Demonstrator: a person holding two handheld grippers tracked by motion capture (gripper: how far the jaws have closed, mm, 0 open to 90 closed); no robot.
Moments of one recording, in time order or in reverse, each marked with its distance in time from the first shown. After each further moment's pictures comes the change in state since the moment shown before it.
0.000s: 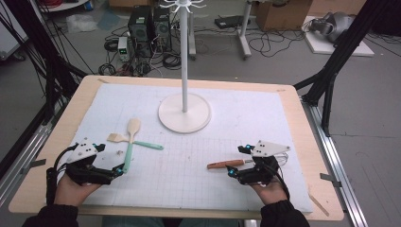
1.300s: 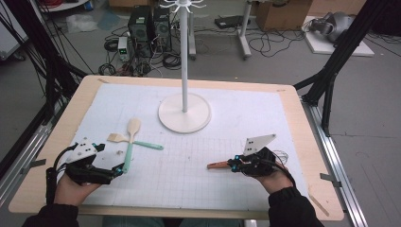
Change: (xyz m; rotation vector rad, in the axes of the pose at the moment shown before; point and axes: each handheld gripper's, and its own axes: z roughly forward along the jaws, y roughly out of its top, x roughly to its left) left arm 0.001 0.000 -0.001 -0.007 0.000 0.001; right arm -0.011 0.018 0.009 0.246 0.209 -0.181
